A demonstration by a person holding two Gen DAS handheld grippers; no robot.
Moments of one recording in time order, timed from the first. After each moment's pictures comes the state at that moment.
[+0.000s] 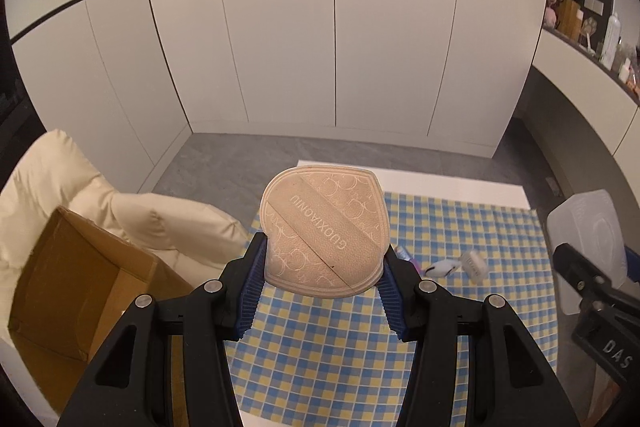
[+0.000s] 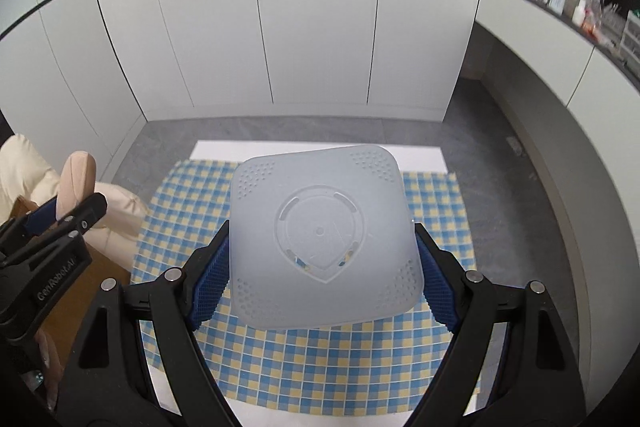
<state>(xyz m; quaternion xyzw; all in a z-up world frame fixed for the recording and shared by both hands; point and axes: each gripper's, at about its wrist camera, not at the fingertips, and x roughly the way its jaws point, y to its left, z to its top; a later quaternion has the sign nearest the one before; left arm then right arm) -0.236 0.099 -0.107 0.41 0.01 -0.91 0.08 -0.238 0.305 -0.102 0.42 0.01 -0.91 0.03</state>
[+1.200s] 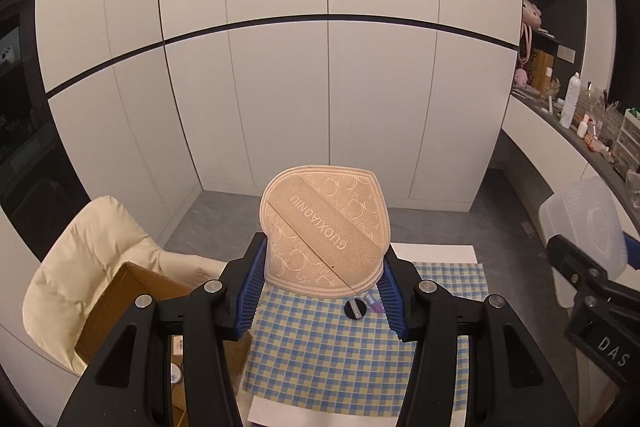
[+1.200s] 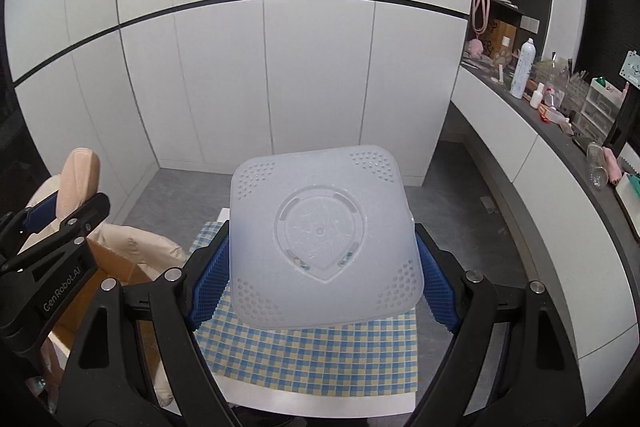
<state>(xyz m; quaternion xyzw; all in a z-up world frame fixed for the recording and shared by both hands) -0.133 0.126 0.112 0.32 0.01 -0.95 0.07 -0.147 0.311 0.113 0.34 0.03 -0.94 0.03</state>
